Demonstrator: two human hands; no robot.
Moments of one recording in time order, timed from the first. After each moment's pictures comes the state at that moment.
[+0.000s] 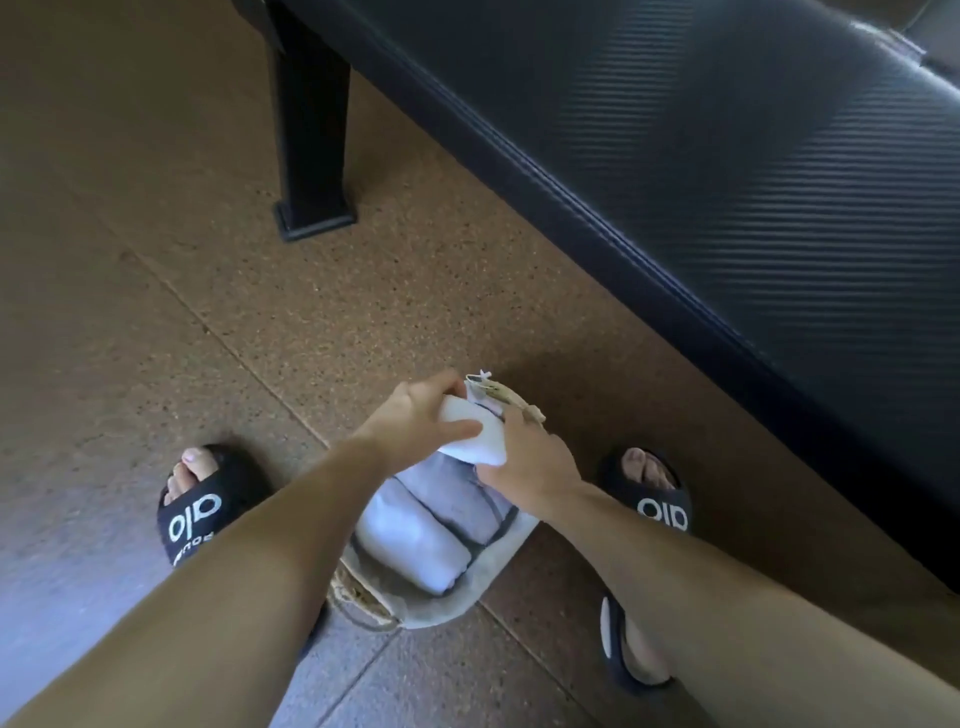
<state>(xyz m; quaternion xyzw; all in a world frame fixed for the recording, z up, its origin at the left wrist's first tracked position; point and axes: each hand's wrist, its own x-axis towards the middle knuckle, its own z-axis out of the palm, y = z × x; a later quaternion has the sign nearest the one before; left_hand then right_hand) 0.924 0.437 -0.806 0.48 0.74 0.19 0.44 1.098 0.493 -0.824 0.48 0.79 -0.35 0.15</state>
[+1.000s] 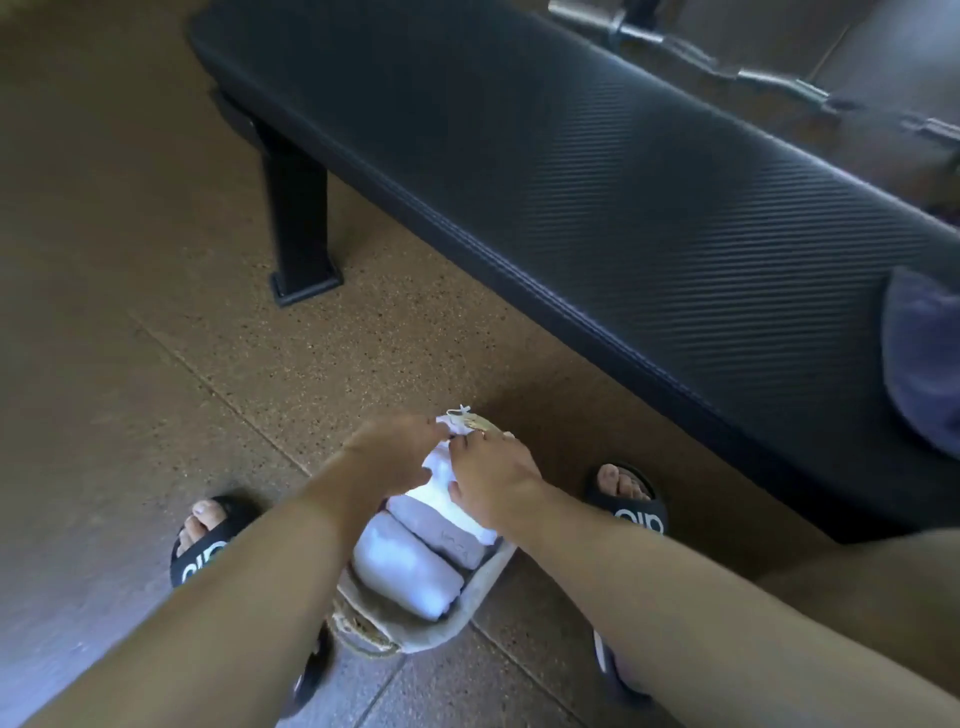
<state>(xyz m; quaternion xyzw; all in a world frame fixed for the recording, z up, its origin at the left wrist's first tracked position) 0.938 0.454 -0.752 0.70 0.65 -0.21 0.19 1.082 0.490 -0.759 0.33 0.92 -0.12 0.20</state>
